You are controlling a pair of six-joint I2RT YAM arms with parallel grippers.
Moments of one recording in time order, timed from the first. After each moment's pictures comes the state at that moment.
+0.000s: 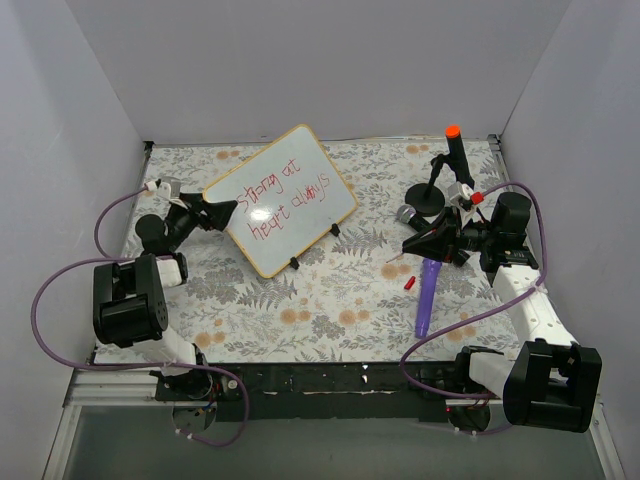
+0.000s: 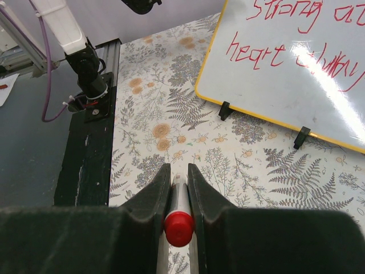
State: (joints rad) left arm 0.23 1.60 0.54 1.24 0.83 -0.48; right arm -0.07 1.10 0.69 0.10 -1.54 -0.08
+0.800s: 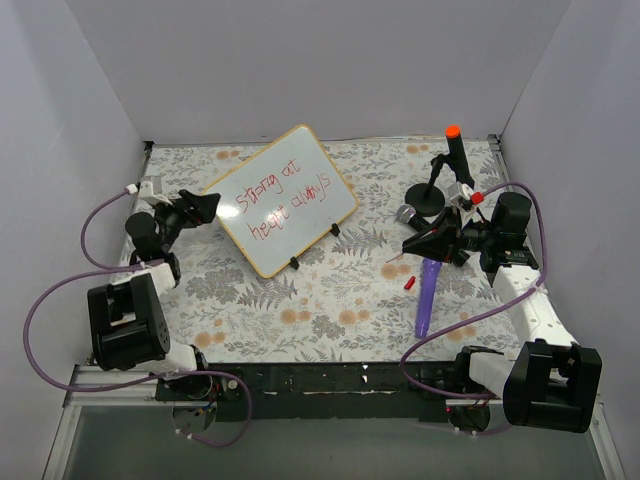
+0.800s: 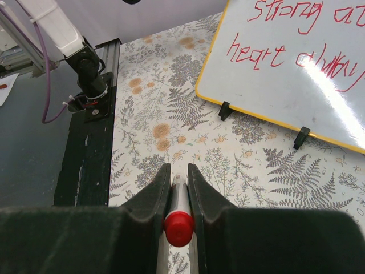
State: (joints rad) left arm 0.27 1.48 0.55 0.98 0.62 -0.49; right arm -0.07 1.10 0.69 0.10 -1.54 -0.08
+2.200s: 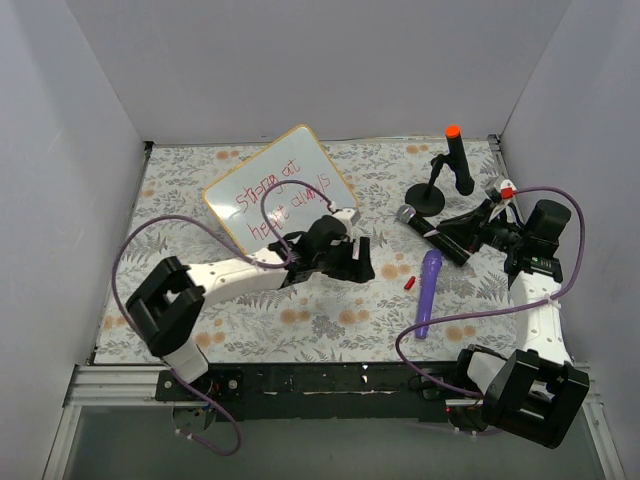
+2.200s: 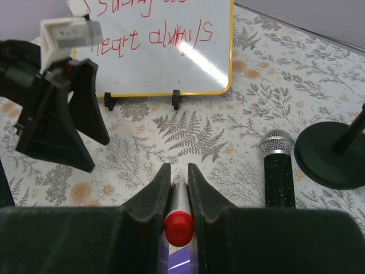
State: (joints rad) left arm -0.90 1.55 1.00 -0.06 0.10 -0.63; right arm -0.32 1.03 0.71 -0.06 -1.27 -0.20
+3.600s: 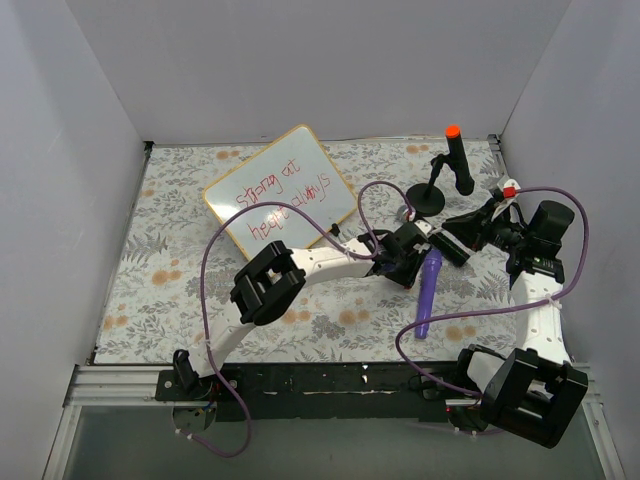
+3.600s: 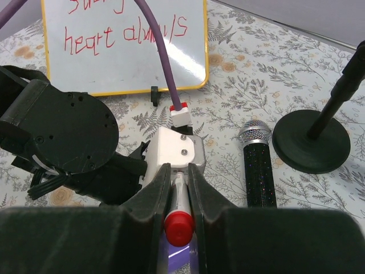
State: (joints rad) left arm -1.08 2.30 1.81 -0.37 -0.01 -0.48; right arm -0.34 1.03 0.71 -0.07 -1.19 -0.21
